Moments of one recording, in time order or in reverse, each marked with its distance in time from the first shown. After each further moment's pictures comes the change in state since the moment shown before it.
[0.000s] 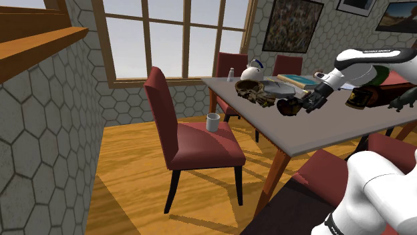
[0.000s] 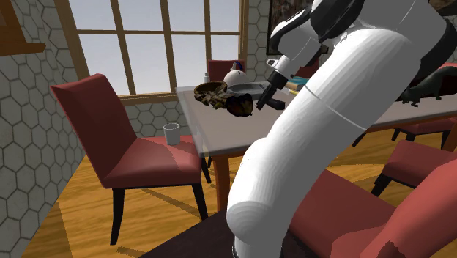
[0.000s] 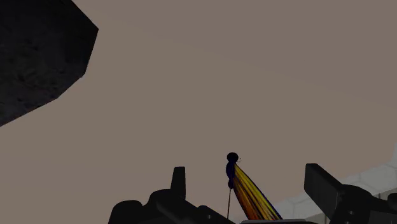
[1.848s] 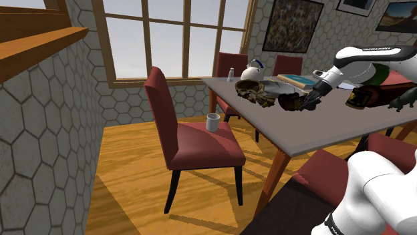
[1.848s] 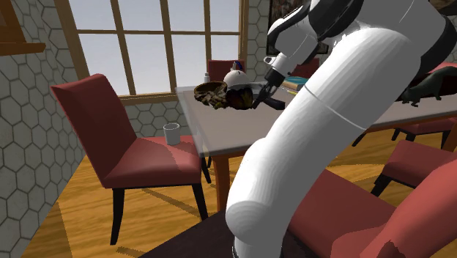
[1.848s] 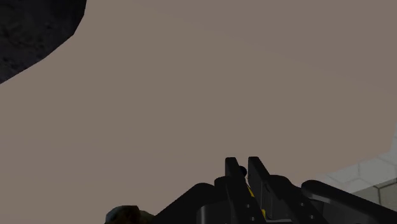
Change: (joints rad) arm -0.016 0.005 0.042 -0.003 0.012 -0.002 0.022
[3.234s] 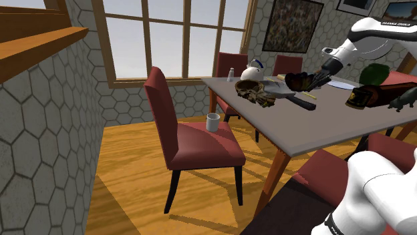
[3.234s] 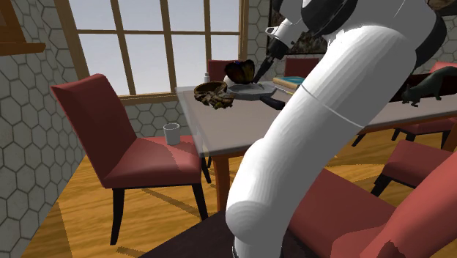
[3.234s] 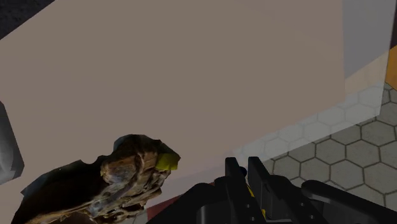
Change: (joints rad) arm 0.000 0.024 0.084 0.249 0.037 -0.238 0.093
